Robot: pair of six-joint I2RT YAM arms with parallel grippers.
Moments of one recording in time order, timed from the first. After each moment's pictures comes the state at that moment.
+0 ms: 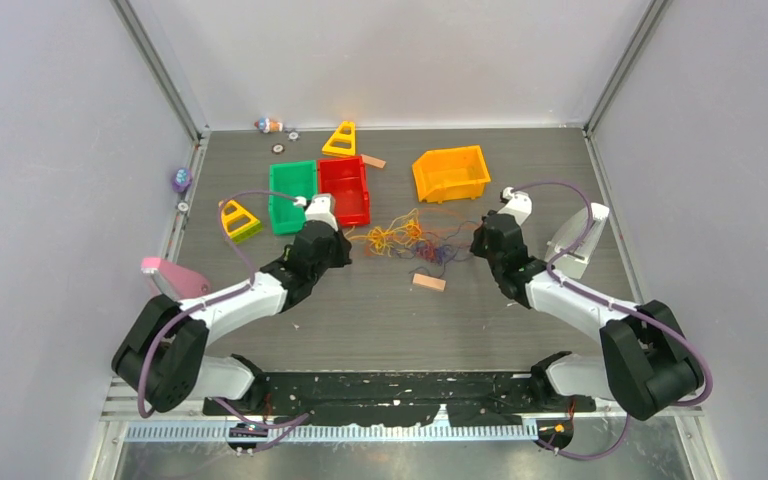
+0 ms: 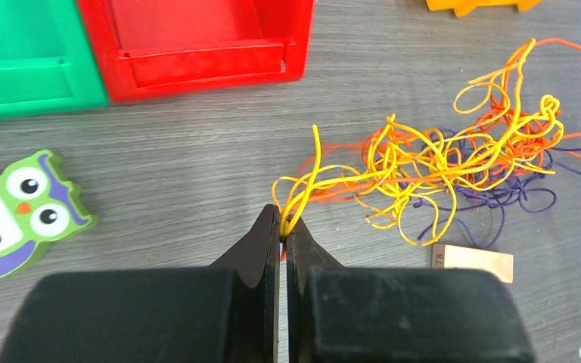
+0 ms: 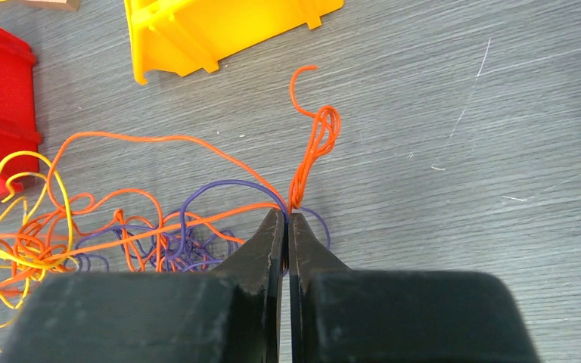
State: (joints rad) left arm -0.60 1.34 0.62 0.21 -0.22 -0.50; right arm 0.43 1.27 0.56 0.21 0.39 0.53
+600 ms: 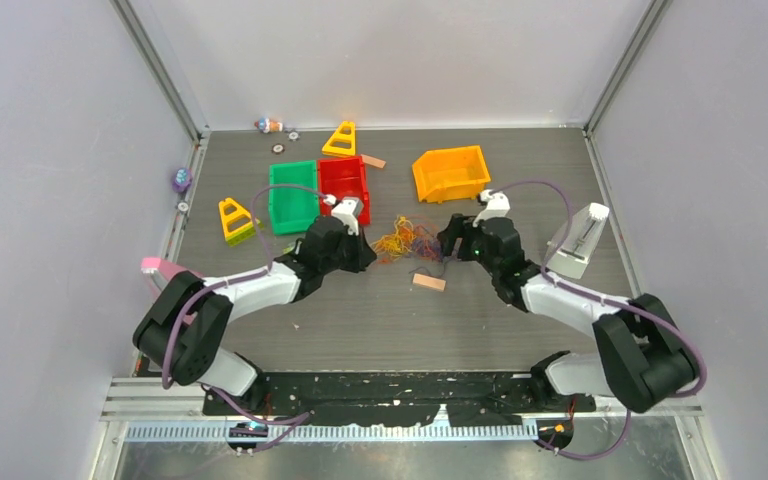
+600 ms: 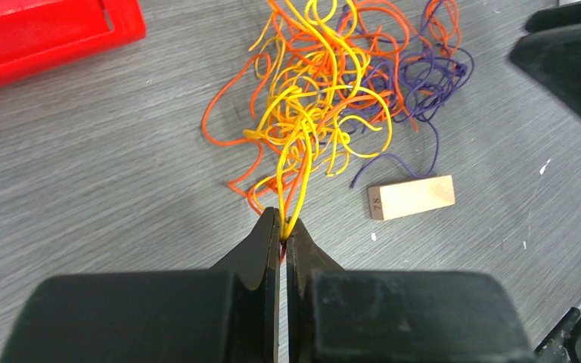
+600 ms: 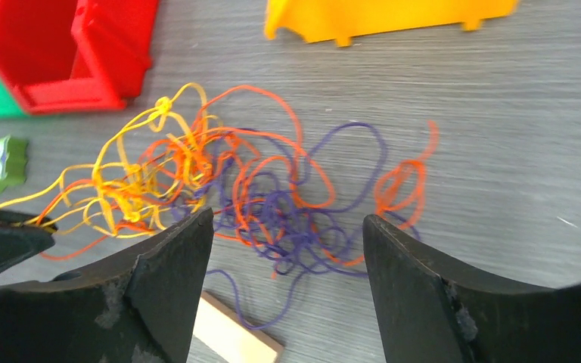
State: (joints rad) left arm -0.60 1.48 0.66 0.27 0.09 -0.44; right arm 0.45 1.27 0.49 0.39 0.13 0.40
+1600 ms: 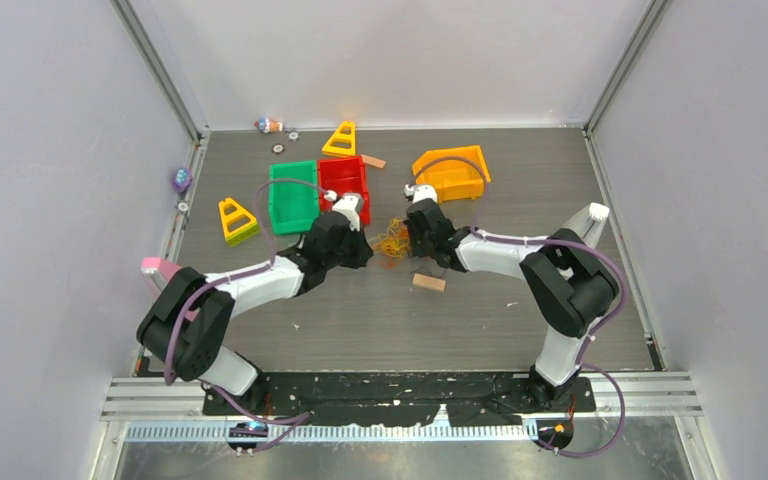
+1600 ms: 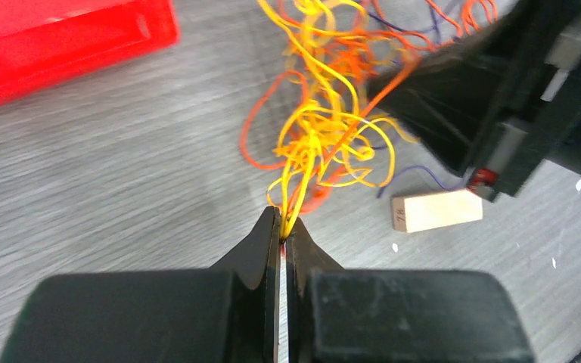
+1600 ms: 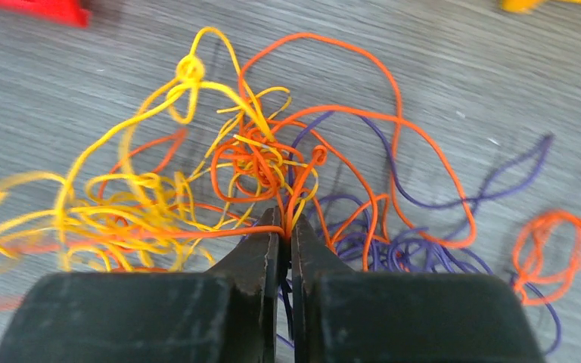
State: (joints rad) left arm -0.61 1.52 0.74 0.19 0.06 -0.42; right arm 0.67 1.80 1.01 0.03 0.23 0.27
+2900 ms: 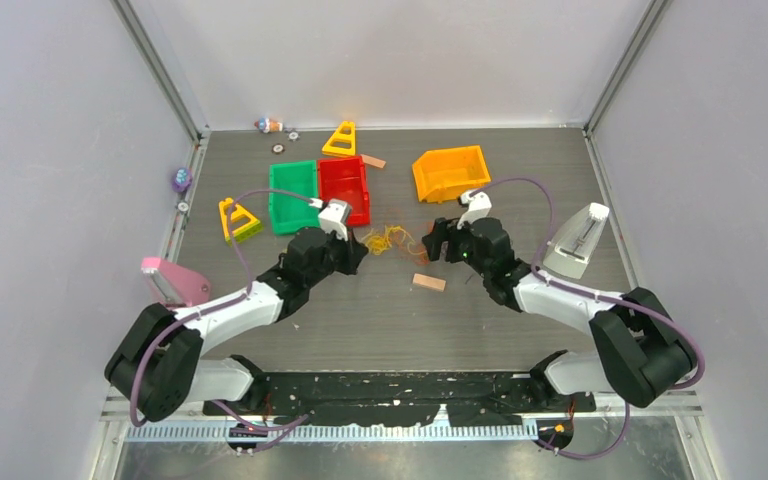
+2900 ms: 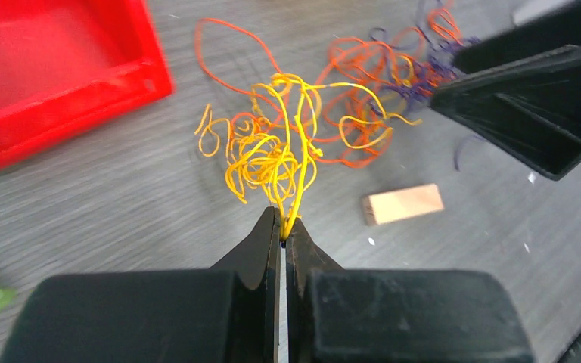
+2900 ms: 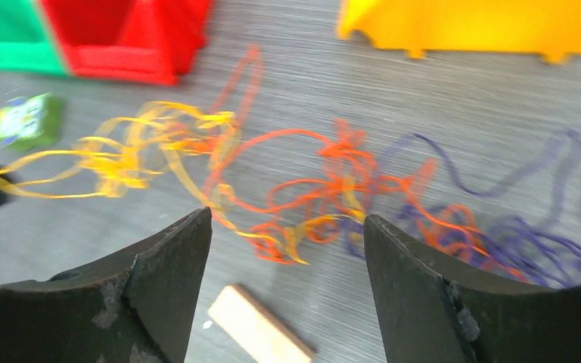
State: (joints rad) left arm -0.62 1.26 0.54 0.36 -0.02 -0.34; right arm 0.53 1.33 0.55 0.38 0.13 0.33
